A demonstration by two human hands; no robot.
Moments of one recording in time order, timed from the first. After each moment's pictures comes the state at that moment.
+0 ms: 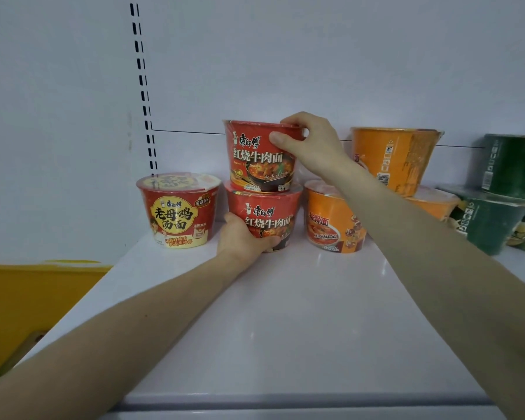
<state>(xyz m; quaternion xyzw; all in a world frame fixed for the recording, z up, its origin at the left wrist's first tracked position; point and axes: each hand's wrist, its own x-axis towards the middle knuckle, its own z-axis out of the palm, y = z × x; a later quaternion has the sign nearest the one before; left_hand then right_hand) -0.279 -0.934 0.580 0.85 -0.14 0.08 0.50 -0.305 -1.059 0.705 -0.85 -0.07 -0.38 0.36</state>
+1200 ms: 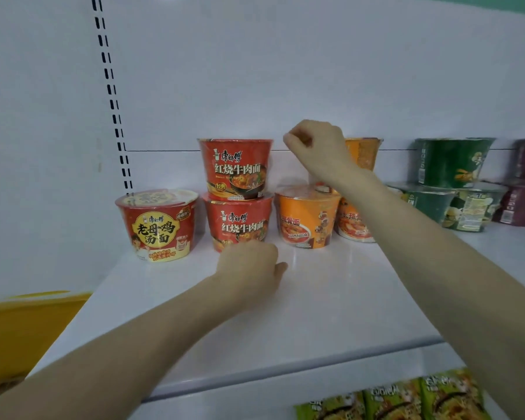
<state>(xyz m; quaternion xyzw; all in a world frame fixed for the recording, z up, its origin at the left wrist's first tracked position) -0.364 -0.921 0.606 0.90 -0.39 0.20 -0.03 -0.366 -1.072 0.714 -0.87 0.02 -0.48 0.15</state>
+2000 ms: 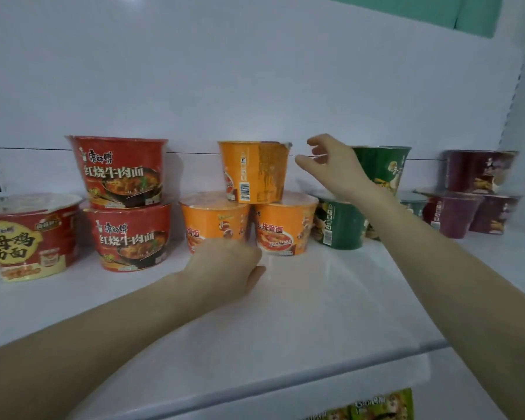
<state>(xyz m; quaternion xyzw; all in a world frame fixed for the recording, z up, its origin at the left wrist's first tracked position) -0.401 -1.051 0.611 0.83 -0.48 0.28 -0.07 -0.439 -1.251 0.700 -0.88 0.09 -0.42 0.21</state>
